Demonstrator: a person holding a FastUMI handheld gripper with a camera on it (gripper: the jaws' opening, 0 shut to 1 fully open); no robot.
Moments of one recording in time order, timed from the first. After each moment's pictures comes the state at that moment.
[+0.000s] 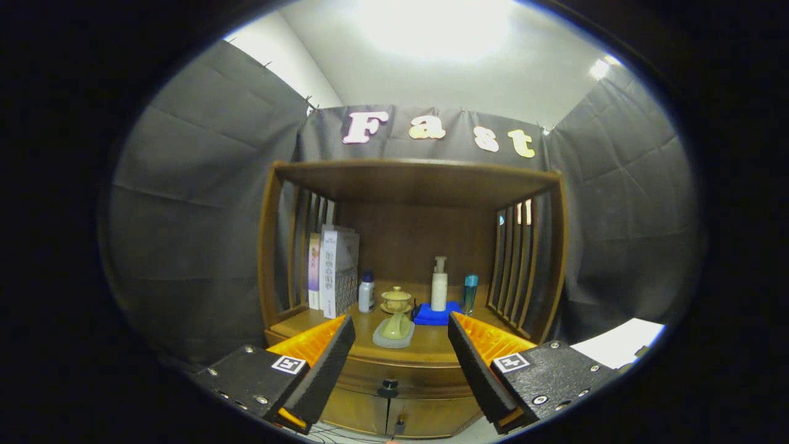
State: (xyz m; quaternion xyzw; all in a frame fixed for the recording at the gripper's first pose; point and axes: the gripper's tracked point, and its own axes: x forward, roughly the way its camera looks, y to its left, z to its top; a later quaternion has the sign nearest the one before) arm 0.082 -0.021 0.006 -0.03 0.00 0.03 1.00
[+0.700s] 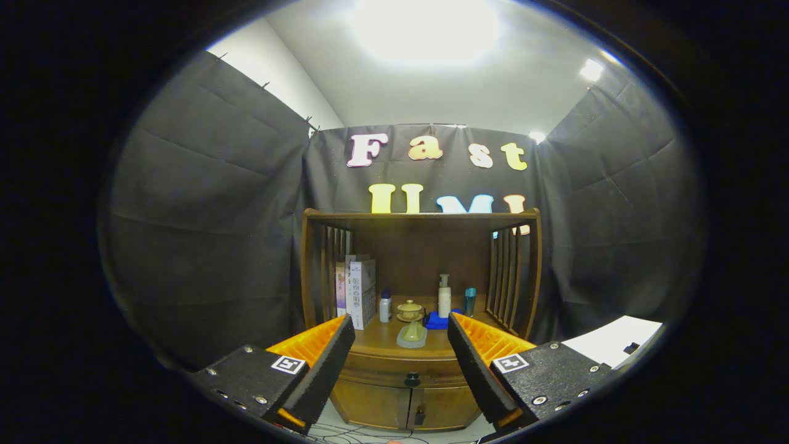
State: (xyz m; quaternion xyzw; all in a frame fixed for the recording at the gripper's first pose) arm -0.009 0.012 0.057 -0.01 -0.01 0.03 1.00
